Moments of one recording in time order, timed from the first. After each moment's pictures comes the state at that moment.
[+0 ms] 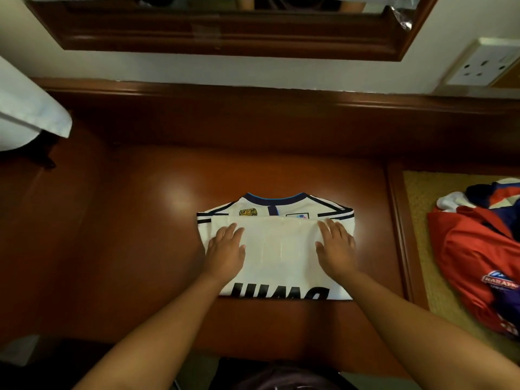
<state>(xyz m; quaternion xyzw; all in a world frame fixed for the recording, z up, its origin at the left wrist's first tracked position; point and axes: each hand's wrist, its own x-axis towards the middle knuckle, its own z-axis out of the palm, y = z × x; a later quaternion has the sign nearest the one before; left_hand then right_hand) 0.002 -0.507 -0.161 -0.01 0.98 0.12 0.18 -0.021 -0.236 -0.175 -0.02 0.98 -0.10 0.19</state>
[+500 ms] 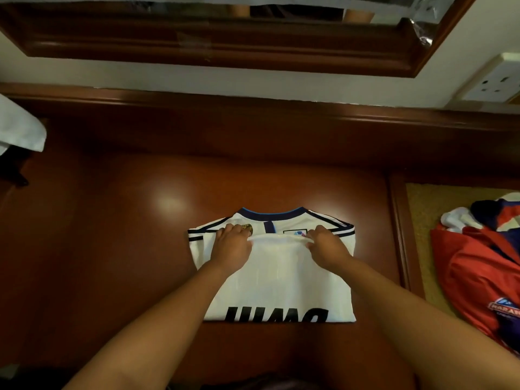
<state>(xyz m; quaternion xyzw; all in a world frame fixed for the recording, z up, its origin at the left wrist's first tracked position) -0.075 -0.493 -0.174 0.05 0.98 0.08 0.20 -0.096 -0.249 -0.174 -0.07 0.95 -0.11 0.30</state>
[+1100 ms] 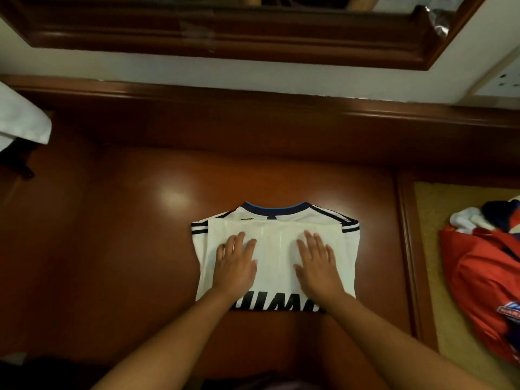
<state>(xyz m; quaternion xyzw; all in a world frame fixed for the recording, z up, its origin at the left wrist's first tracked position) -0.016 -0.484 -0.181 0.02 0.98 0.10 0.18 -0.025 -0.270 -0.179 -0.11 0.96 -0.11 0.25</state>
